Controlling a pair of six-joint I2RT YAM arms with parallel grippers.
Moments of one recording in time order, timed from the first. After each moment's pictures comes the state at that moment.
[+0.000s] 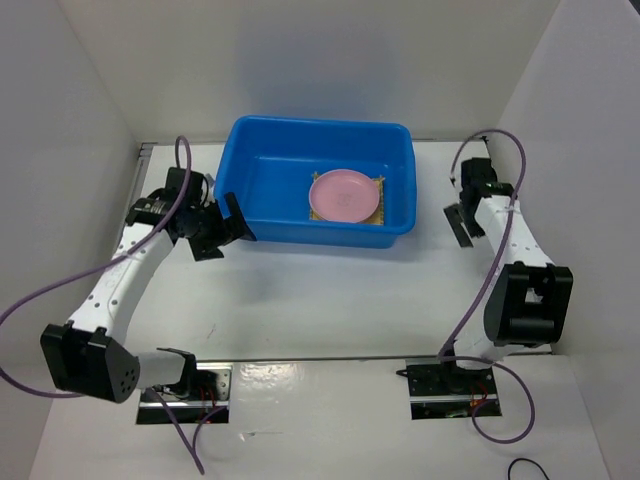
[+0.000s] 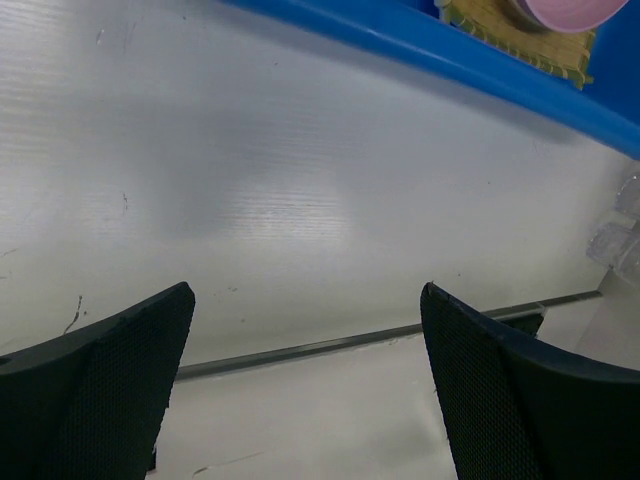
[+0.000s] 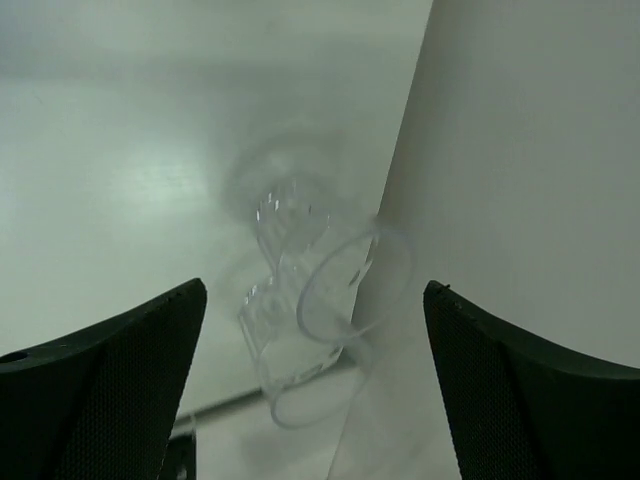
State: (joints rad) left arm -0.17 1.25 1.21 -0.97 0.24 -0.61; right arm -0.05 1.52 1.26 -0.80 0.45 -0.43
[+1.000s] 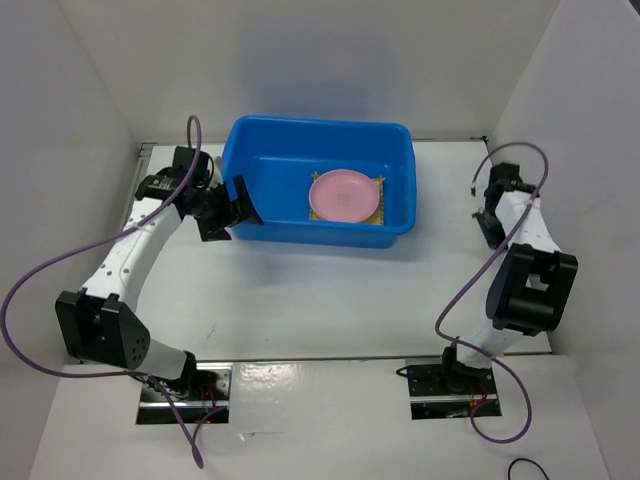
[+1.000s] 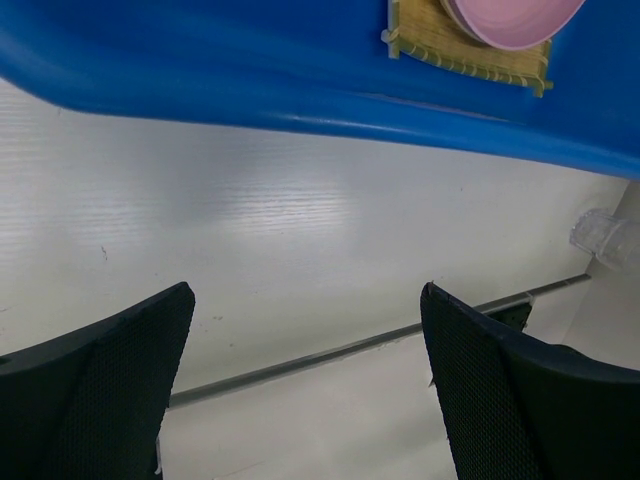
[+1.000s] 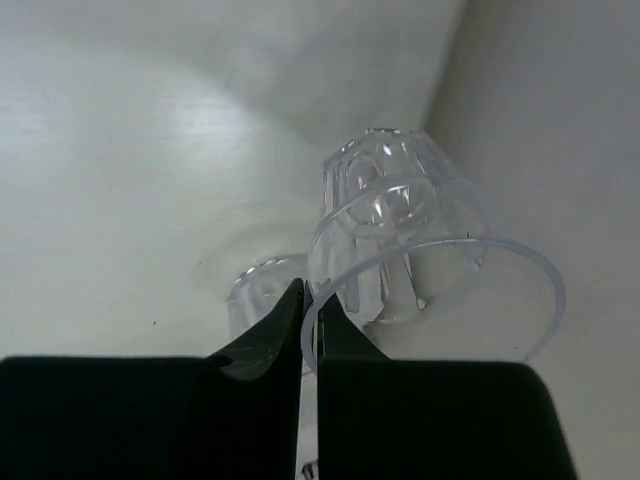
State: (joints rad) left arm -0.16 1.45 1.39 -0.96 0.32 -0.53; right arm -0.28 1.62 1.17 -0.85 0.32 -0.49
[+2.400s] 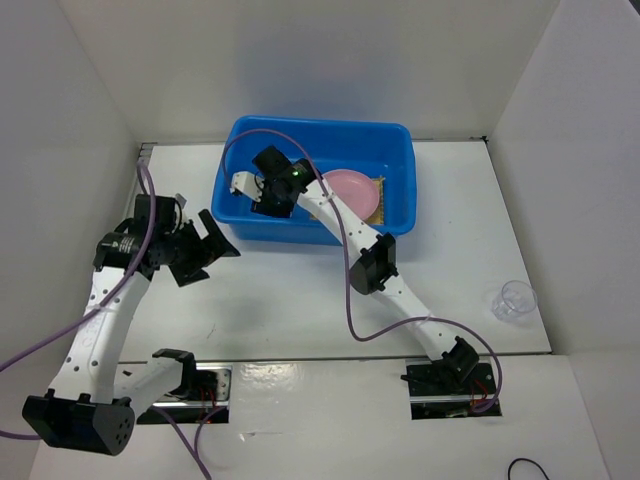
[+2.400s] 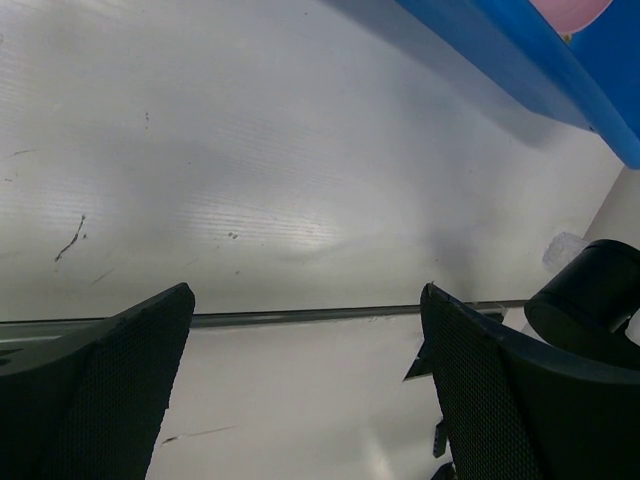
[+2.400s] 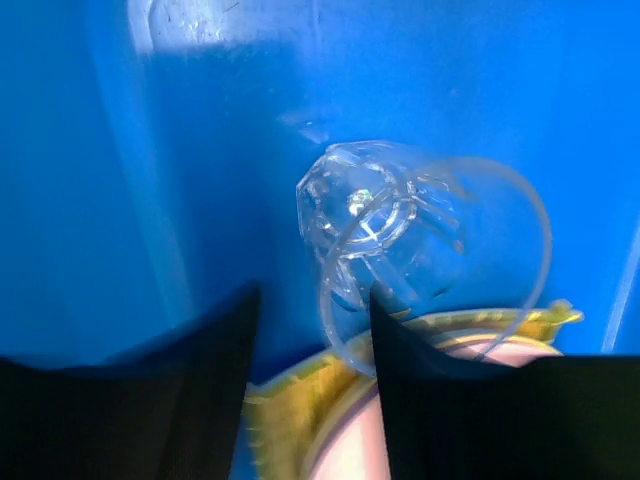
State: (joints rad) left arm -0.09 1.00 1.13 -1.08 0.26 -0.68; right arm 0.77 2.83 3.09 -1.26 -0.04 -0.67
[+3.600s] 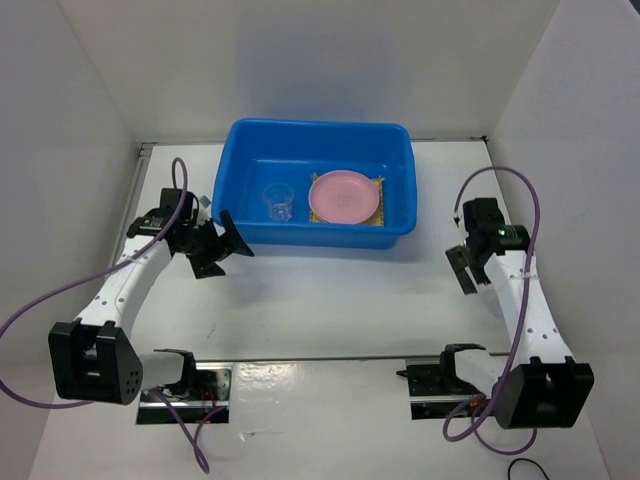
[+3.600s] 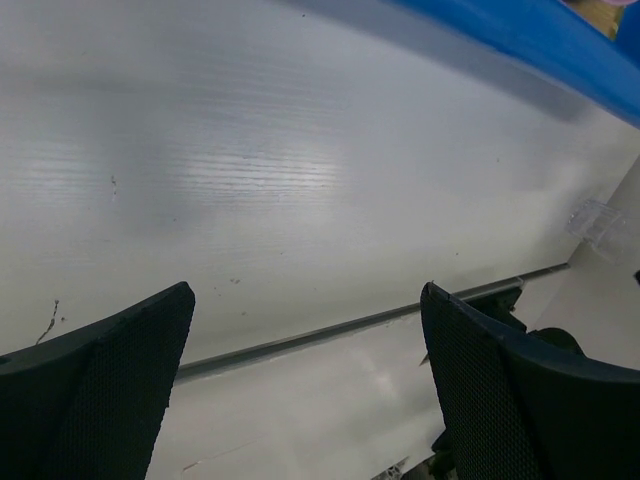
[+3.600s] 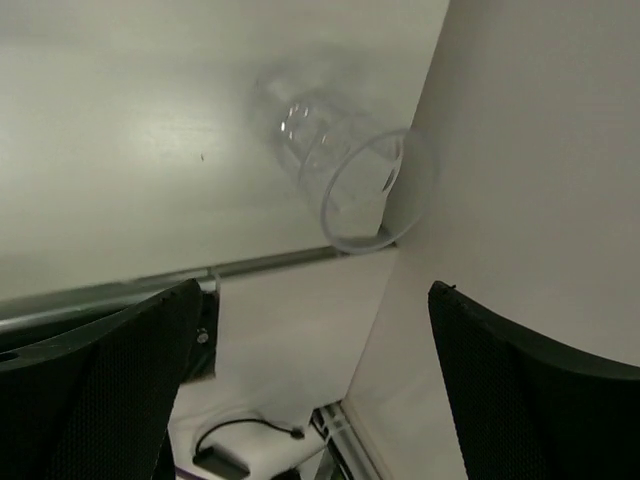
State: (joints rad) left arm -0.05 1.24 1.00 -0.84 0.41 -0.58; right arm 0.01 1.10 1.08 -1.17 0.45 -0.32
